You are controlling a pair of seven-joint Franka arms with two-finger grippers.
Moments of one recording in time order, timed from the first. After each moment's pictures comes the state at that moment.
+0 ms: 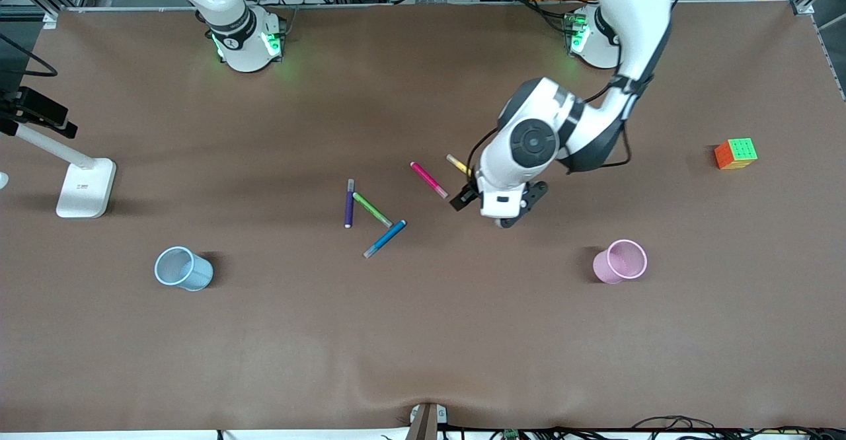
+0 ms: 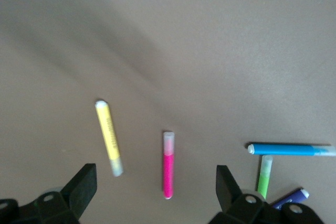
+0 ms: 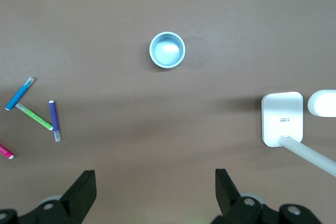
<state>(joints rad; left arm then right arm) -0.45 0.53 -0.23 -1.67 -0.14 2.14 -1.36 0.02 0.00 -0.11 -1.49 0.02 1.46 -0.02</state>
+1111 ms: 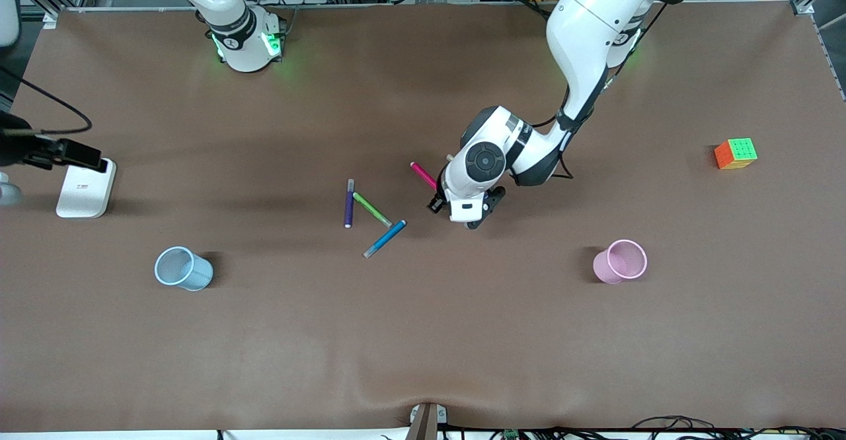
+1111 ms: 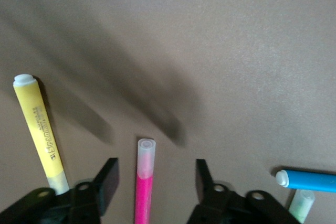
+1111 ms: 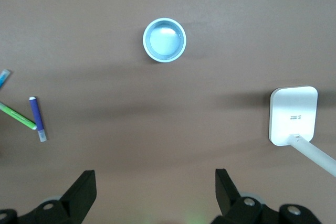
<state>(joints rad) -0.53 0.71 -0.23 -1.67 -0.16 2.34 -1.46 0.02 0.17 -0.11 -1.47 0.02 1.48 -0.02</state>
